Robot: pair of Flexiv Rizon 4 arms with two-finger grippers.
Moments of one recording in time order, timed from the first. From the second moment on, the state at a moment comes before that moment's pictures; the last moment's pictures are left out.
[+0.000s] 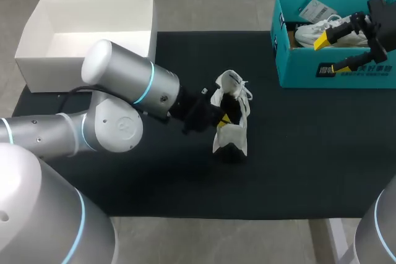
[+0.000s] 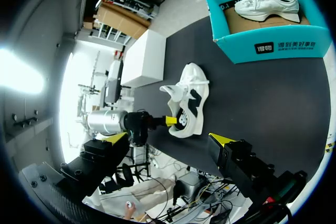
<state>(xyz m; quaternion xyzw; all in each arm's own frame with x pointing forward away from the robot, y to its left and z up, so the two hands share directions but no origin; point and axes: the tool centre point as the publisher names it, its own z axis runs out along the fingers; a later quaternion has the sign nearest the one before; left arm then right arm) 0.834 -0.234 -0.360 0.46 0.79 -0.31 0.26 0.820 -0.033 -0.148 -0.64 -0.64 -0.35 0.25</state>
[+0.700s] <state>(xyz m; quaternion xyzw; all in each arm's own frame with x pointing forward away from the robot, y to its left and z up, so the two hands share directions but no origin) 0.832 -0.229 -0.348 0.46 0.79 -0.31 0.27 0.820 -0.033 -0.148 -0.64 -0.64 -0.35 0.25</state>
